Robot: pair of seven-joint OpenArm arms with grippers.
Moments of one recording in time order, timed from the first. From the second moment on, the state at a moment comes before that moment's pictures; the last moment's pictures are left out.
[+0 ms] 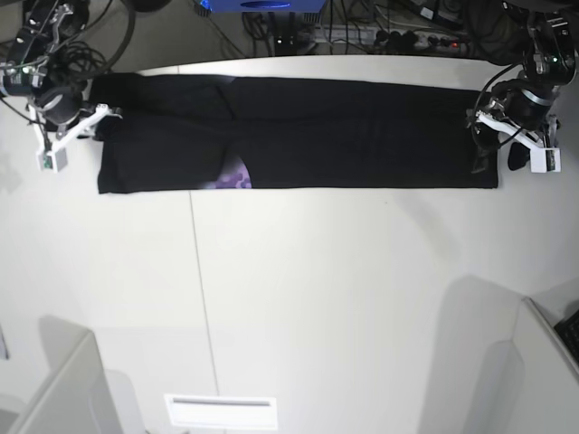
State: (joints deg) left arm 31.6 -19.2 -31.9 110.3 -41.3 -16.4 40.5; right arm -20.0 7.8 34.6 112.7 29.1 21.8 -72.1
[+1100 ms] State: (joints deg) left arm 27.4 -17.5 -32.1 100.1 -41.3 -16.3 39.8; right arm -8.2 9.5 28.7 102.6 20.8 25.3 -68.0
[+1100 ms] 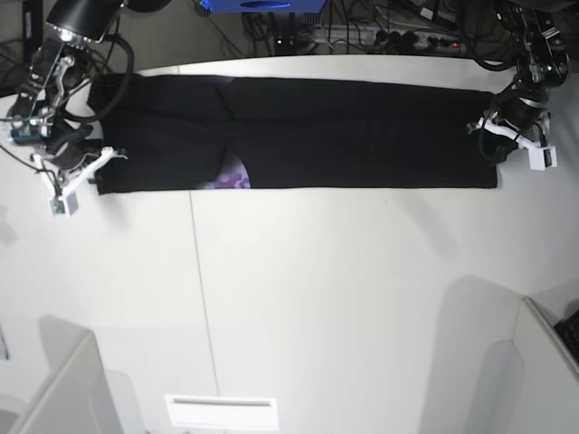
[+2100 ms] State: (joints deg) left arm 17.3 -15.0 -33.5 95.7 -29.2 -16.5 40.2; right arm -11.7 1.2 22.2 107.3 9.6 25.5 -69.6
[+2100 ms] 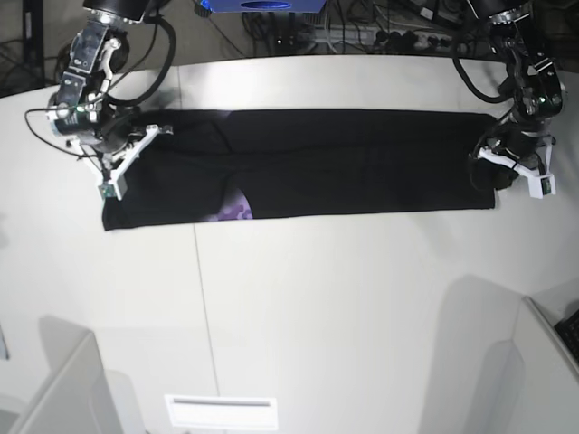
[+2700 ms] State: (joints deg) left arm 28.8 -18.5 -43.6 99.8 -51.4 -20.8 40.3; right arm -13.0 0.5 22.1 111.6 9.6 25.6 -69.4
